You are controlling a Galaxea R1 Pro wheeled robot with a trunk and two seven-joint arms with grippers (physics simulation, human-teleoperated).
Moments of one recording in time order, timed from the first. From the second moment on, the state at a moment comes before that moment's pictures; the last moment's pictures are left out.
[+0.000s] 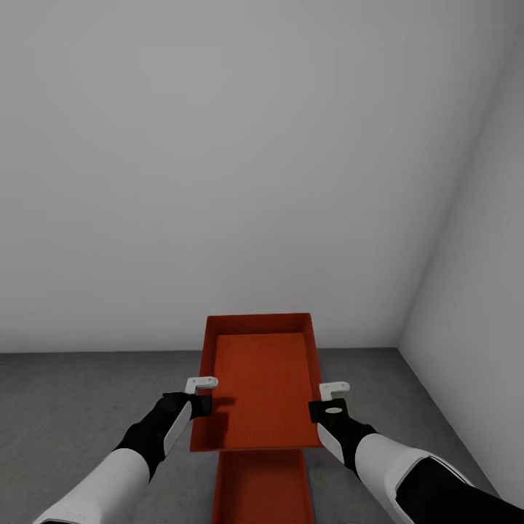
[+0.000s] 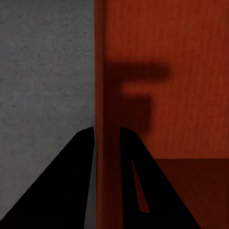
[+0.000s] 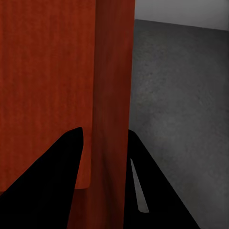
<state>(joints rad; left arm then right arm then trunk) -0.67 -0.06 -0.10 -0.57 0.17 0.50 0.09 -0.83 0.12 0.60 -0.06 -0.48 0.02 -0.29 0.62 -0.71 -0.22</state>
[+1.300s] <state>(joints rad) -0.67 -0.06 -0.10 -0.55 0.18 0.51 0.10 -0.83 0.13 0.60 -0.05 -0.48 0.03 -0.29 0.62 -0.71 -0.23</state>
